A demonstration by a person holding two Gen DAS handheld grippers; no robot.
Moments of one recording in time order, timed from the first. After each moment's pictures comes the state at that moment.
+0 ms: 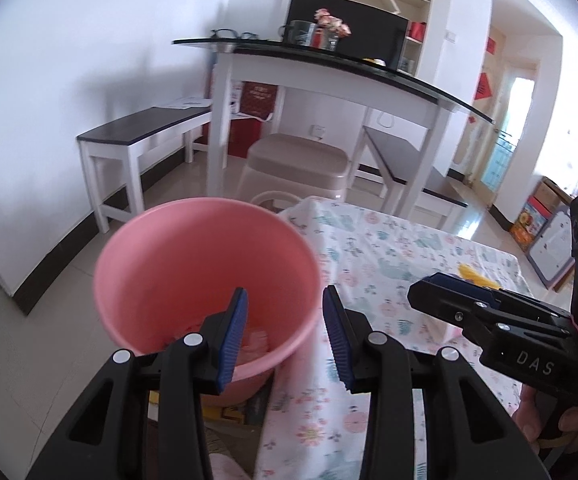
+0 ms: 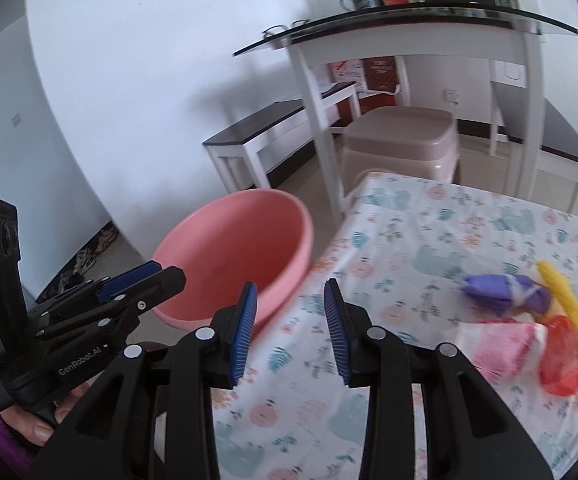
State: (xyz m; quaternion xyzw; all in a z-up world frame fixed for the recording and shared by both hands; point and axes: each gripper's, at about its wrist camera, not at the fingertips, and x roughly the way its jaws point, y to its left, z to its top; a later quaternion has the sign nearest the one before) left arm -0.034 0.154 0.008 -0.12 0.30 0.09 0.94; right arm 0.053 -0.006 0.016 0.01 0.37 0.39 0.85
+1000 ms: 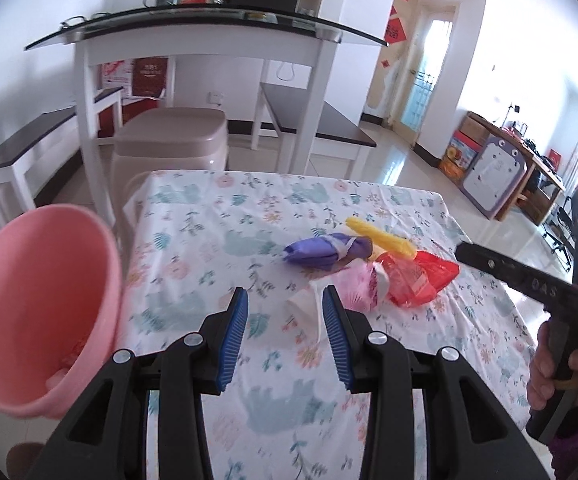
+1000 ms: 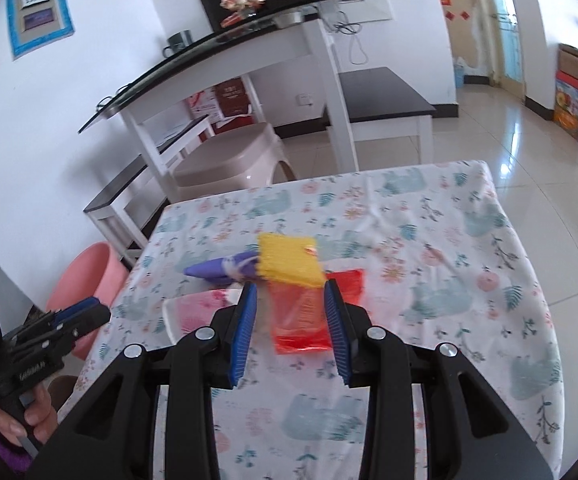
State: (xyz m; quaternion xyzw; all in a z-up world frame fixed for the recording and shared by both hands) left arm 0.059 0.035 -0.016 -0.07 0.36 -0.07 0.93; right arm 0.090 -0.210 -0.007 0.09 0.37 0.17 0.91
